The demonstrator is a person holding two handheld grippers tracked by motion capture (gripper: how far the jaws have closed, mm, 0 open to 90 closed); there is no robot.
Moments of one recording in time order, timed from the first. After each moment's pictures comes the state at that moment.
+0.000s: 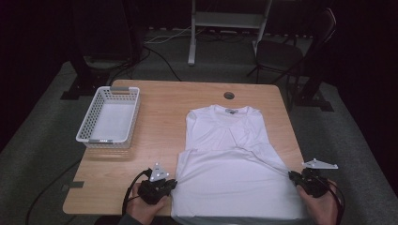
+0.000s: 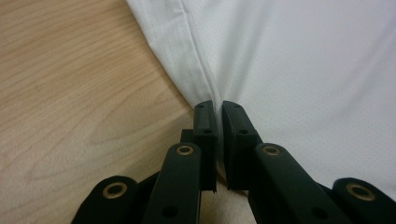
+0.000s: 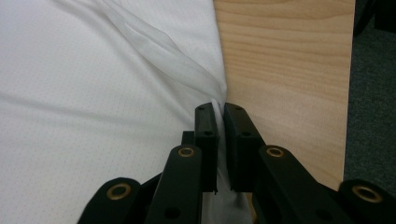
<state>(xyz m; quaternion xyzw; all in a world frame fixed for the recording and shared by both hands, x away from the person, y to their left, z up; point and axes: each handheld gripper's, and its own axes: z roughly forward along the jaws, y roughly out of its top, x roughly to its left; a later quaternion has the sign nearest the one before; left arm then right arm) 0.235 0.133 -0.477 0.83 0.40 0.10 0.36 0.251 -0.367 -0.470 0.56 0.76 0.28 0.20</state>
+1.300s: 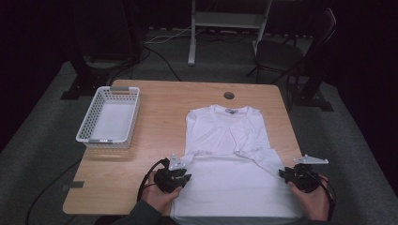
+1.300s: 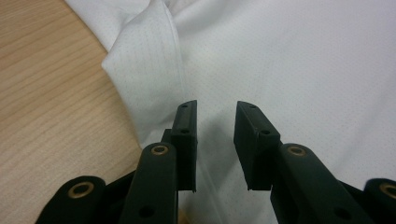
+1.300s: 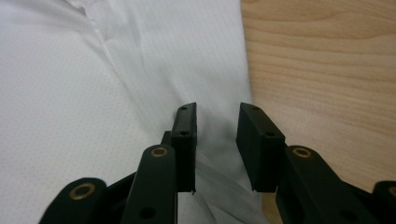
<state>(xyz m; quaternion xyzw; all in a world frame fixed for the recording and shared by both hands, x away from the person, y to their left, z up) 0.268 0.092 -0.473 0.85 0.37 0.11 0.35 0.266 -0.348 -0.470 0.55 0.76 0.29 0.18</state>
